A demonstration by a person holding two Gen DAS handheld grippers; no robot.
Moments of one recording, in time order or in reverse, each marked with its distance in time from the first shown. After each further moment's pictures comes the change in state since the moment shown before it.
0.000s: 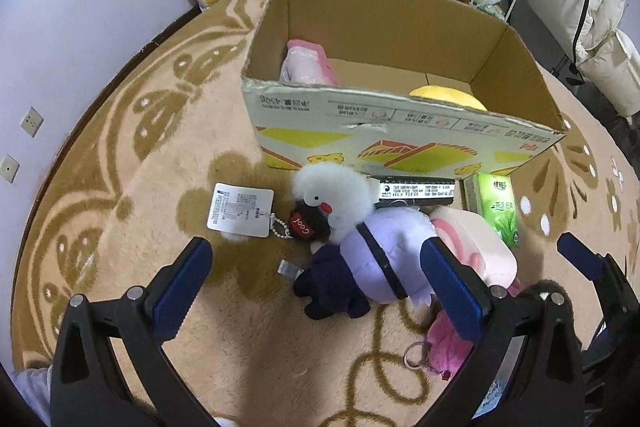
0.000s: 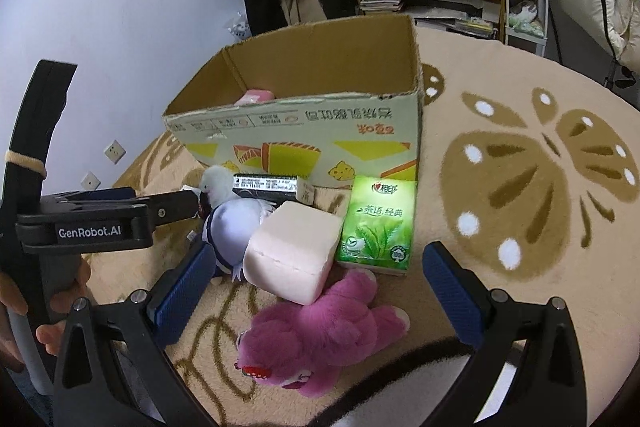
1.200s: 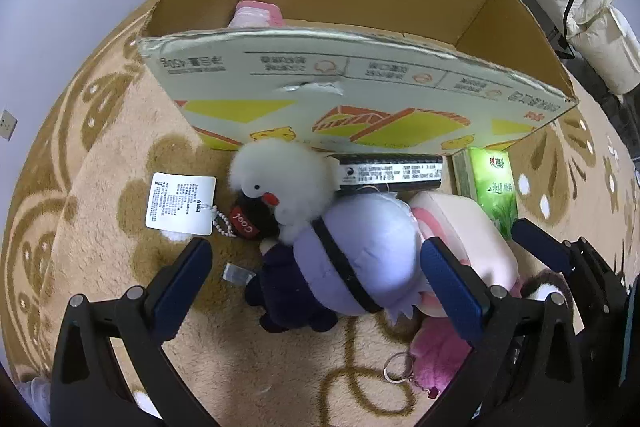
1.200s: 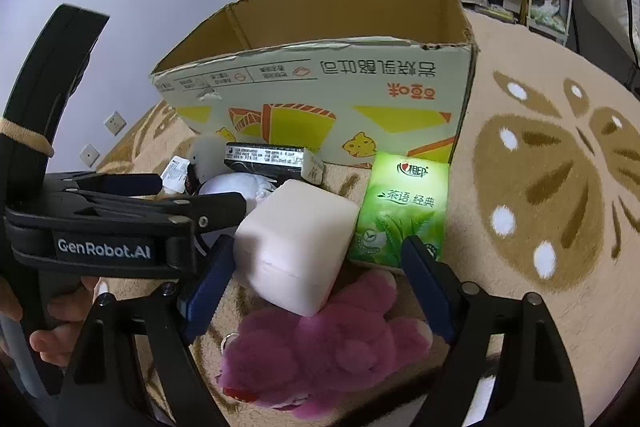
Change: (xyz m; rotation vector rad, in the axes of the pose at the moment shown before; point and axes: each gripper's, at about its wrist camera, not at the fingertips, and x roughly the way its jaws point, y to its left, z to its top) left arm 0.044 -0.023 0.003 0.048 0.097 -0.059; right arm 0.040 0.006 -0.004 -0.059 0.076 0.018
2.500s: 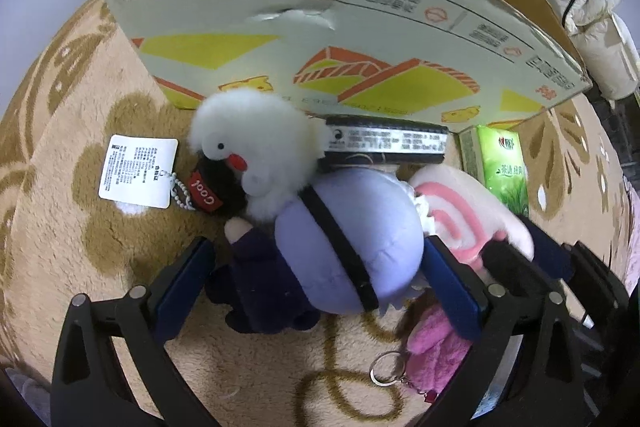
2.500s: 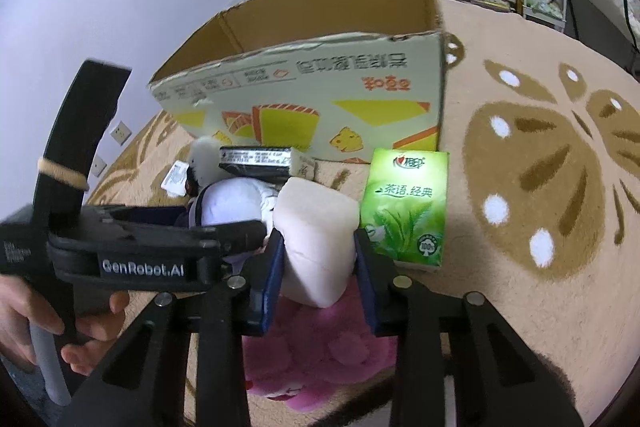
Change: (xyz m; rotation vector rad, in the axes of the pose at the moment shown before) left arm 0.052 0.013 -0.021 -0.038 0.067 -0.078; right arm -0.009 -0.018 -0.004 0.064 -0.007 0.035
